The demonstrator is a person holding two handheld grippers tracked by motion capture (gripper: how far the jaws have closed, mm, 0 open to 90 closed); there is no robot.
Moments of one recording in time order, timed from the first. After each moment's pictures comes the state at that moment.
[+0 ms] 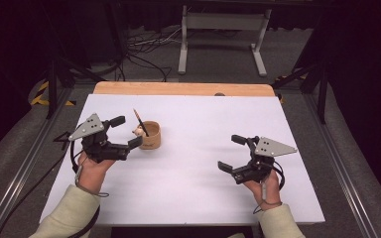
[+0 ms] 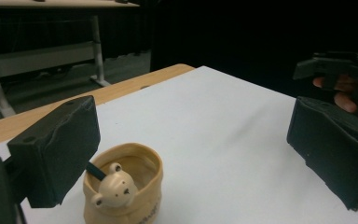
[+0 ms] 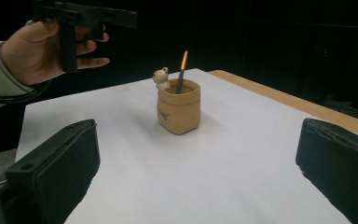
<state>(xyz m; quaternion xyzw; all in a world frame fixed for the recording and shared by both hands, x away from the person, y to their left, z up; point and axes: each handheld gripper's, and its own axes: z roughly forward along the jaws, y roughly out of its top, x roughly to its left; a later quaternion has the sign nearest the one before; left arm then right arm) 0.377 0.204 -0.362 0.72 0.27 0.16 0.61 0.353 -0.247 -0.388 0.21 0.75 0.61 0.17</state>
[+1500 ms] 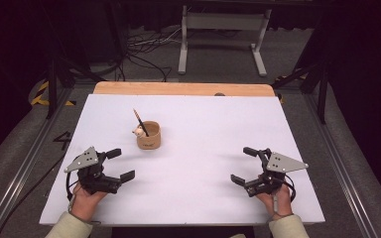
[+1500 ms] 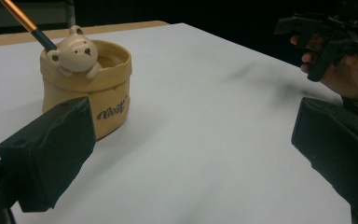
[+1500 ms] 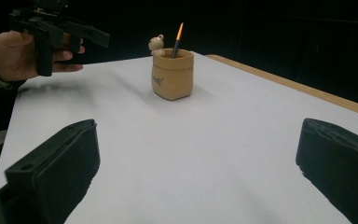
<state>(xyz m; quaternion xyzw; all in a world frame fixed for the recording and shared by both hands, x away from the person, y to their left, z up) 0.340 0.228 -0.439 0.74 0.29 0.10 0.60 0.335 -0.285 -0.426 0.20 0.75 0.60 0.19</state>
